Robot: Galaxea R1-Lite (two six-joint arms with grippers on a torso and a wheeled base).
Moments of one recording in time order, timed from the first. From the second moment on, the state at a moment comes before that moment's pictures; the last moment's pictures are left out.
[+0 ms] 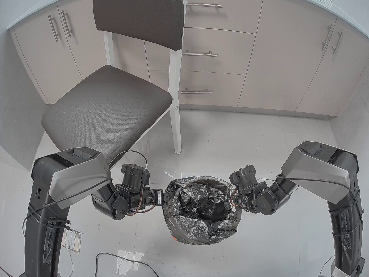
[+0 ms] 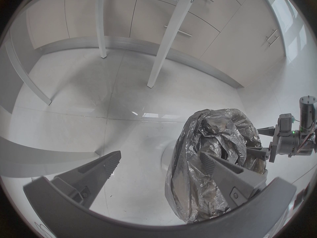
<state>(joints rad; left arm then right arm) -0.40 2.51 -1.05 -0.78 -0.07 -0.29 0.49 2.46 -1.10 -0.49 -0.40 0.03</state>
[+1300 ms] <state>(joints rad) -0.54 2.47 -0.84 -1.17 0.09 0.39 0.51 2.42 -0.96 -0.90 -0.19 0.22</state>
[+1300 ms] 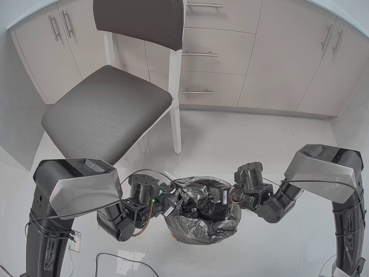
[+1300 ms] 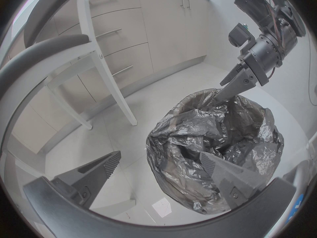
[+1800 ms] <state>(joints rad) -0.54 2.50 -0.99 -1.16 0.05 0.31 0.51 2.41 -0.96 -0.90 -0.19 0.22</state>
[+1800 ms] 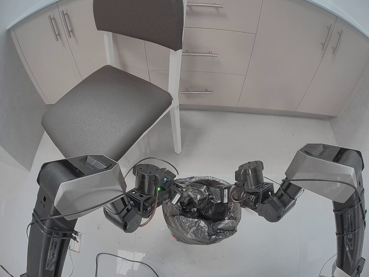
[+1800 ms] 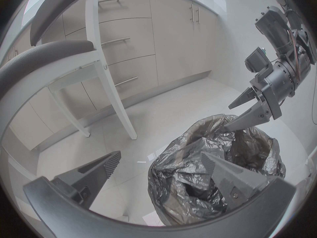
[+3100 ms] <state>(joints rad) -0.54 2.70 -1.44 -0.74 0.11 0.29 0.49 2.42 -0.96 -0.93 -0.19 0.22</state>
